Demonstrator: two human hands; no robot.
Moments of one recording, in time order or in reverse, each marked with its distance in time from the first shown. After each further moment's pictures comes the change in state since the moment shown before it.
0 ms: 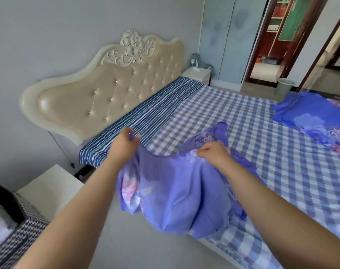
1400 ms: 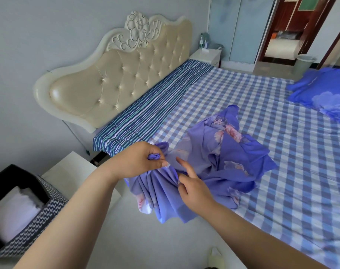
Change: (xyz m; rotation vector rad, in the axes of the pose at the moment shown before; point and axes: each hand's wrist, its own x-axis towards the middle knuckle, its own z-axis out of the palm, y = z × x) left_hand -0.100 0.020 -0.033 0.135 -0.542 0.485; right_hand -0.091 0.055 0.135 -0.122 0.061 -0.572
